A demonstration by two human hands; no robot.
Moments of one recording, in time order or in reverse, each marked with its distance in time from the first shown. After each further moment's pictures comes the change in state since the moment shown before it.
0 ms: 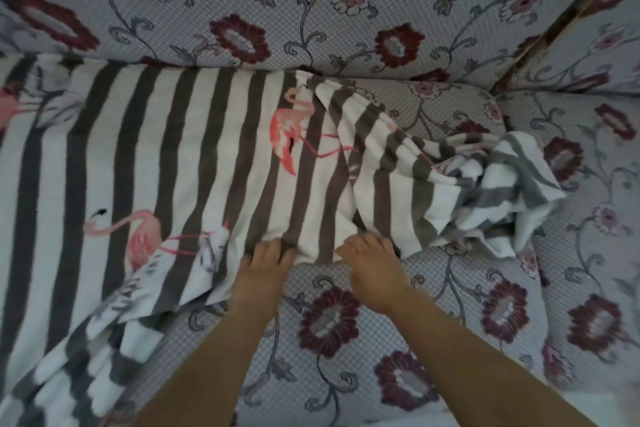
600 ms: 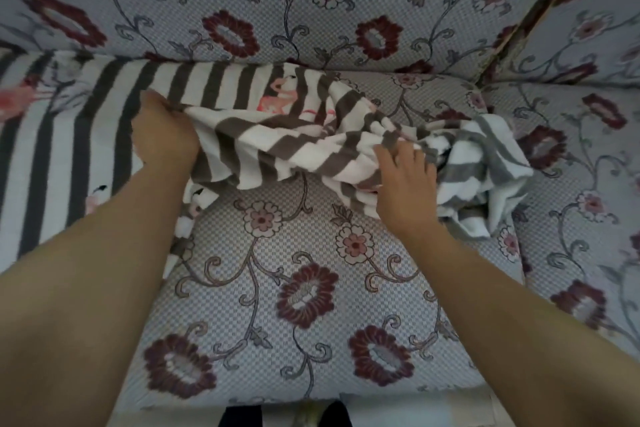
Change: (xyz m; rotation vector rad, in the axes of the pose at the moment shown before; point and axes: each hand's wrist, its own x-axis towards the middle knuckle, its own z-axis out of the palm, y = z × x) left_hand 0.039 -0.068 -0.151 -0.739 0.777 -0.799; right_hand -0.019 0.069 -0.062 -0.158 0.580 0.270
